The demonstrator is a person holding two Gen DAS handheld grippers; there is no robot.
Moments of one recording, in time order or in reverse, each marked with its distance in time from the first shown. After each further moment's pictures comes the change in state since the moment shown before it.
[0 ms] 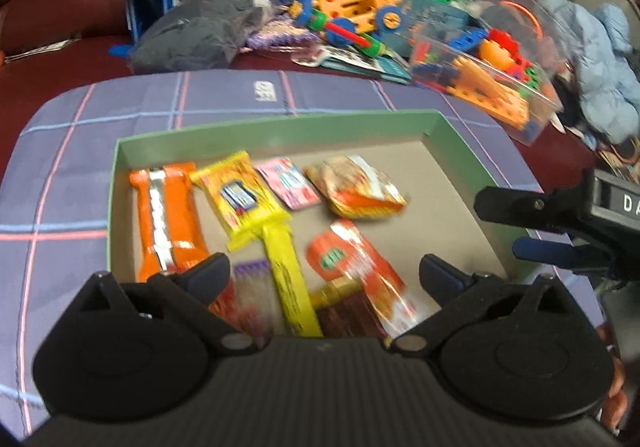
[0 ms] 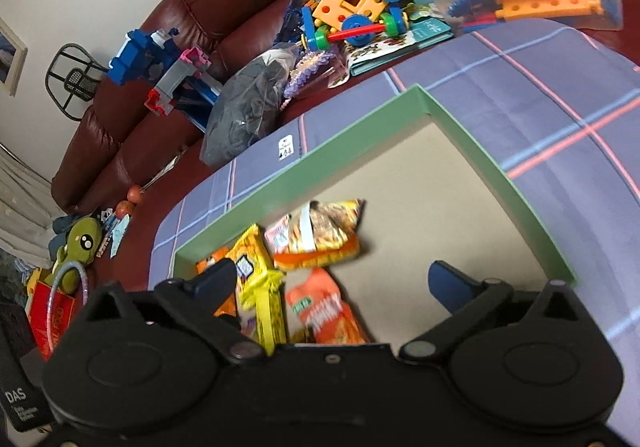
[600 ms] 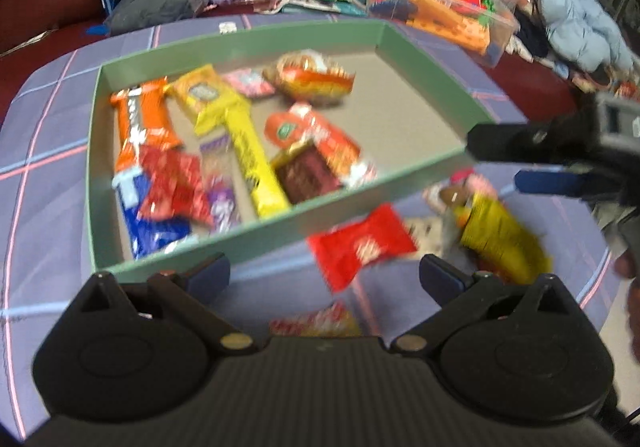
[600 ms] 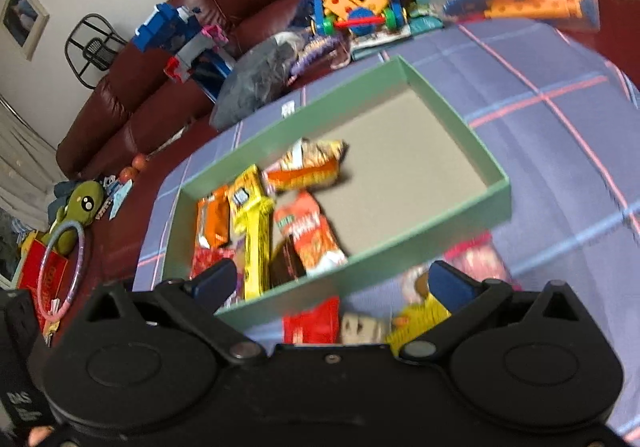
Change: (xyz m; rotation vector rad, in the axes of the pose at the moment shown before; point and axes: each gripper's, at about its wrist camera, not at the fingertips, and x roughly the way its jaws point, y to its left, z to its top) left arm -0.025 -0.023 -0.097 0.125 0.088 -0.015; right arm -0.057 -0.013 -0.065 -0.090 0.009 -0.010
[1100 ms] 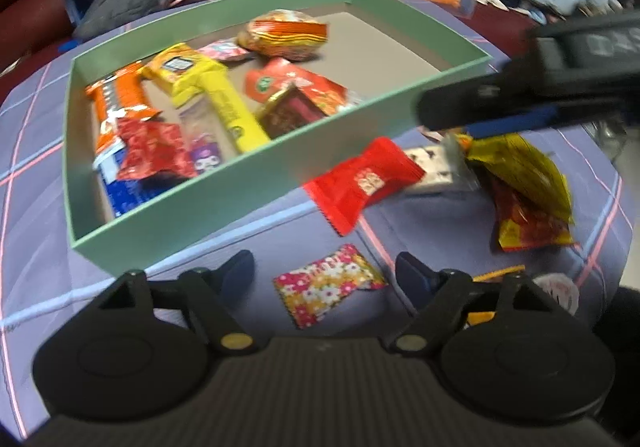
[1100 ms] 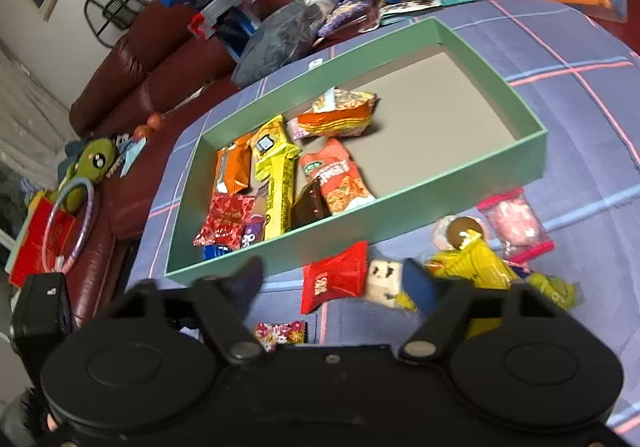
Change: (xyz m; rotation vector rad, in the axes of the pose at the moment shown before) left arm 0.018 -0.002 -0.032 0.157 0.030 -0.020; right arm 0.007 0.023 -0.024 -0.096 0.086 0.031
